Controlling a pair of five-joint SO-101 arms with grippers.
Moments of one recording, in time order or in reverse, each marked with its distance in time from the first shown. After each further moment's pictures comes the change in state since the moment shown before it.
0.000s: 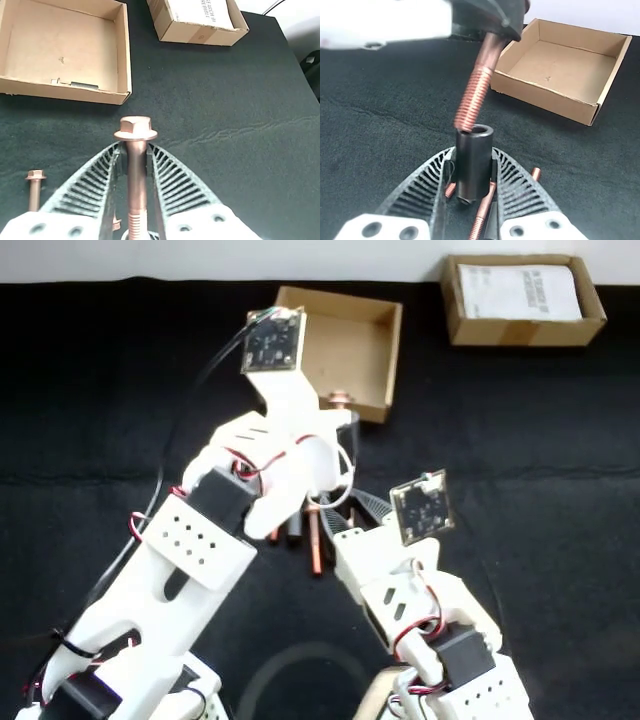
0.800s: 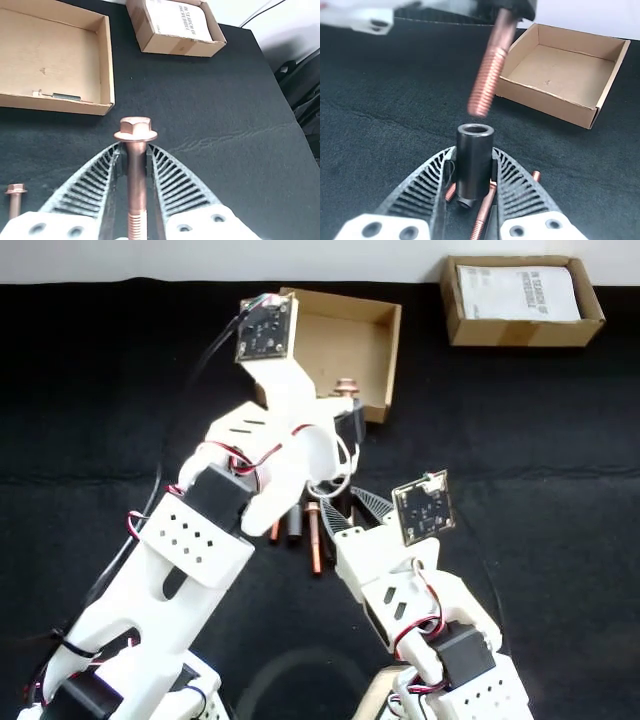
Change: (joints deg) left arm -1.2 0.0 -1.1 -4.9 0.3; right arm 0.0 0.0 -0.1 -0.4 0.0
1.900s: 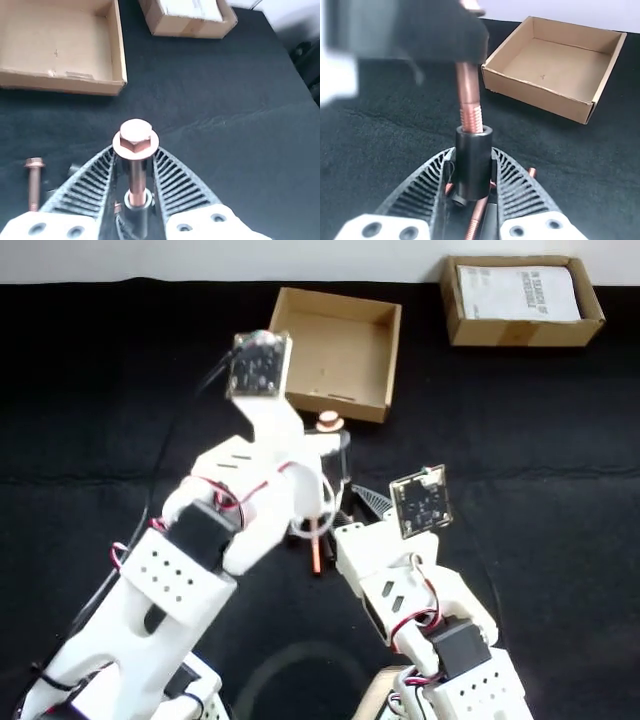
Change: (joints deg) left arm 2.5 -11.2 12.3 4.1 -1.7; right arm 1.3 3.3 0.3 -2.4 0.0
